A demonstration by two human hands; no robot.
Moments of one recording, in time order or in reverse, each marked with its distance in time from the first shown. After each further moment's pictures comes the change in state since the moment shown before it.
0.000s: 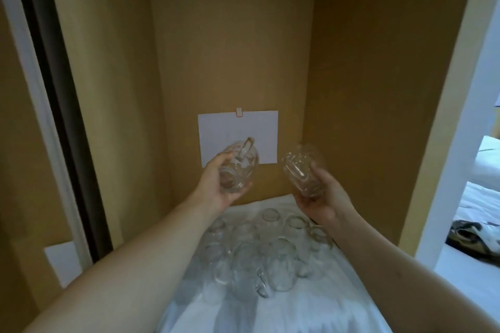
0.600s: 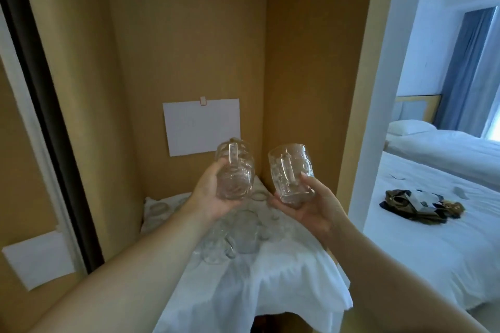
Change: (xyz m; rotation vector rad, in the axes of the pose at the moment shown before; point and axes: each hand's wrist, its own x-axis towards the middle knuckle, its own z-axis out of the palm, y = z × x) left_hand -0.080 -0.072 0.017 0.071 -0.161 -0.140; right_hand -0.112 -0.005 -0.081 -0.018 -0.236 0.019
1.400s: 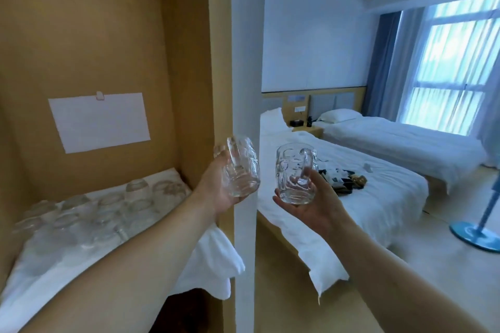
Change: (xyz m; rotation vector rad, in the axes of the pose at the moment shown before) left_hand -0.065 -0.188 0.234 0.083 -0.281 -0.200; right_hand -0.199 -0.178 -0.159 -0.003 0.187 -0.111
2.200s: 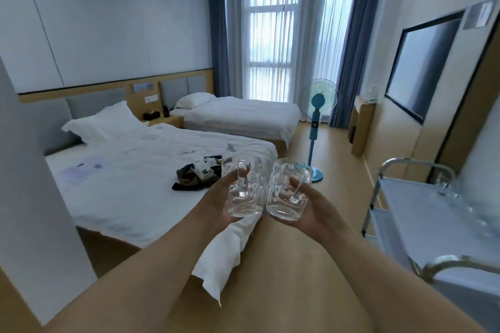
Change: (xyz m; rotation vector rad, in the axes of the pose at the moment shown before) left_hand 0.189 -0.186 0.207 0.248 -0.528 -0.413; right_hand -0.064 -0.153 -0.200 -0.059 0.508 -0.353
